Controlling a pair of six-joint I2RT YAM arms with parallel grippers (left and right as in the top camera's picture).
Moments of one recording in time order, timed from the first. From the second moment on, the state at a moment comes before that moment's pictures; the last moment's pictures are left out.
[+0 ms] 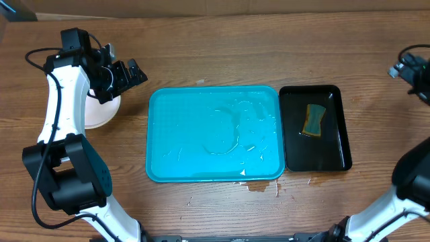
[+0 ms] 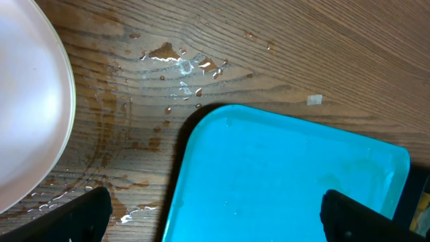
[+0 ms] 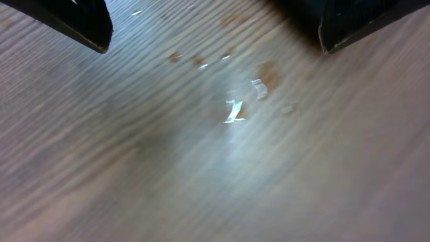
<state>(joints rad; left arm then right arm) 0.24 1.94 1.64 -0.99 0.40 -0.17 -0.48 1.97 1.83 -1.09 -0.02 0.28</state>
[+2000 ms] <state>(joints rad) 0.24 1.94 1.64 -0.99 0.40 -0.17 0.20 0.54 1.52 -0.96 0.02 0.17</state>
